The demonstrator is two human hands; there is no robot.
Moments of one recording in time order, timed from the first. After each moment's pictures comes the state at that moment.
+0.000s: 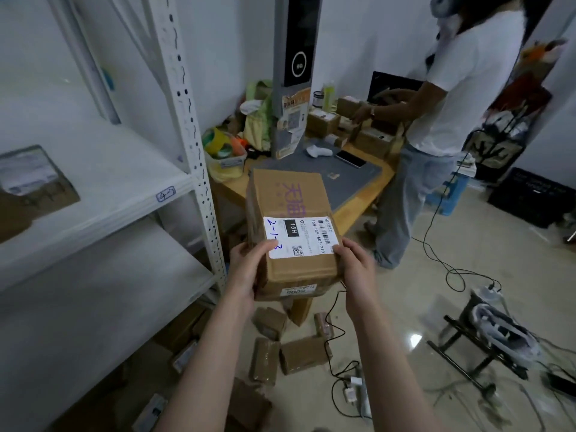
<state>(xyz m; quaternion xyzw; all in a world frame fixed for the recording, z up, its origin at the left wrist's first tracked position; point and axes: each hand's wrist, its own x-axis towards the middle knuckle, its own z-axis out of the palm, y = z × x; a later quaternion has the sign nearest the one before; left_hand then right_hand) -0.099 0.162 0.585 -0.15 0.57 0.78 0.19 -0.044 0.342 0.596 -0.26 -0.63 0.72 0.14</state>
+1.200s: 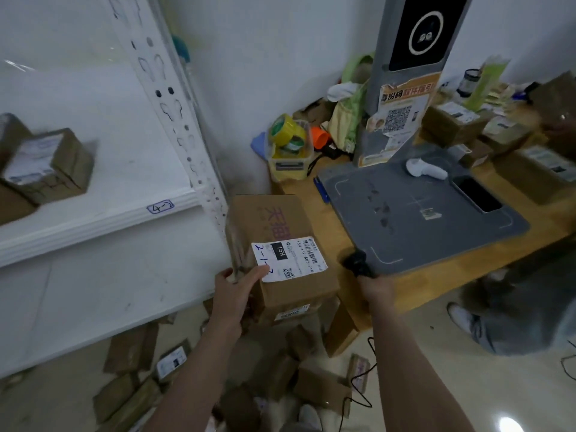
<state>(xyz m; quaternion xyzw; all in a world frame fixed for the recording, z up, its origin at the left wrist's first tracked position) -0.253 0.252 0.544 -0.44 0.56 0.70 -0.01 -0.380 0.486 0.435 -0.28 -0.81 0.47 -0.19</state>
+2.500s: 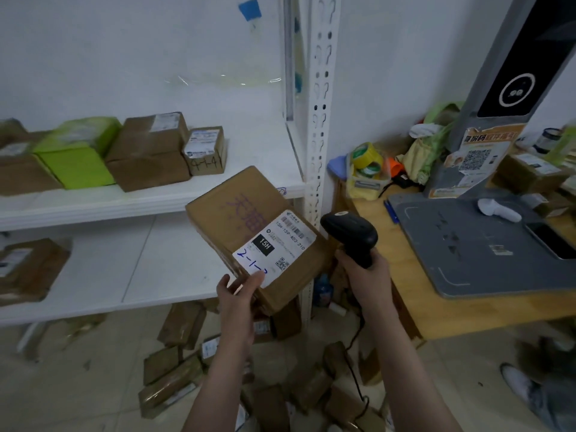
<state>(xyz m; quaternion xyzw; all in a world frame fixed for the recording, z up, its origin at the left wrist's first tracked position) -0.077 0.167 0.570 -0.41 0.43 0.77 -0.25 -0.192 0.327 0.608 0.05 -0.74 0.67 -0.08</state>
